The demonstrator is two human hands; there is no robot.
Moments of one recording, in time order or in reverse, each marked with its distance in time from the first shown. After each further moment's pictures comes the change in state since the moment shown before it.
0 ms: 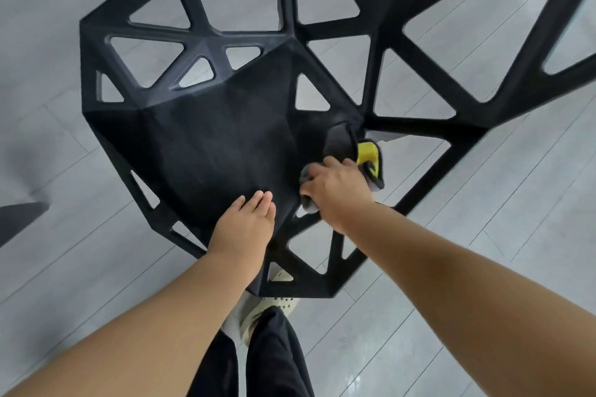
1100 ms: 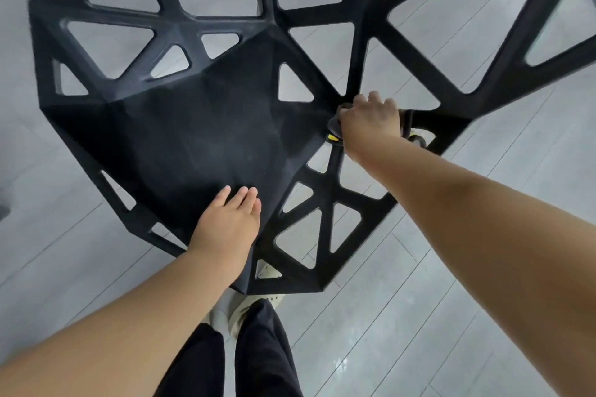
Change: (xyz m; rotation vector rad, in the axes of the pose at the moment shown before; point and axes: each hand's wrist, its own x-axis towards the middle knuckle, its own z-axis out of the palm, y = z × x) left_hand 0.005 -0.007 0.006 0.105 -0.012 0.059; right_hand 0.029 0.072 -0.033 -0.184 -0.037 0.459
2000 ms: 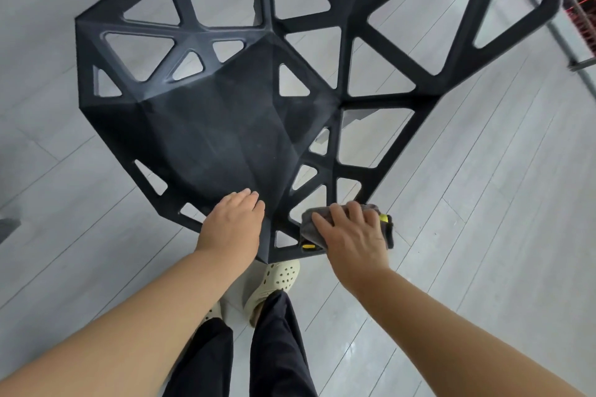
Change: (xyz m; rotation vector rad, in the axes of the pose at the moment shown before) left_hand -0.064 -0.007 0.020 -0.272 0.325 0.033; right_hand -0.207 -0.094 0.055 0.246 0.071 -0.075
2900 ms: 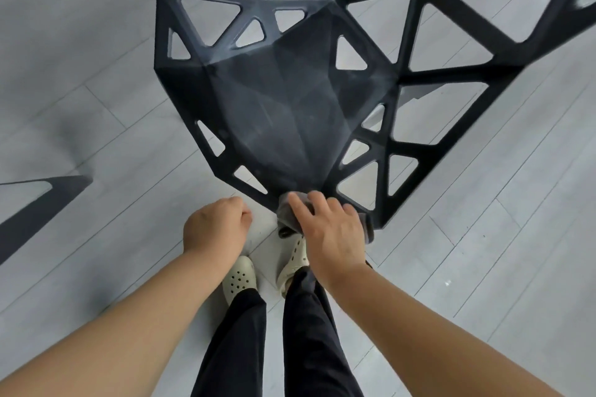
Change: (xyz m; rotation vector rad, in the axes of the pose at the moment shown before) left_hand -0.077 -0.045 0.019 -0.275 0.006 -0.558; right_hand 0.001 -0.100 0.014 0.185 0.146 -0.133
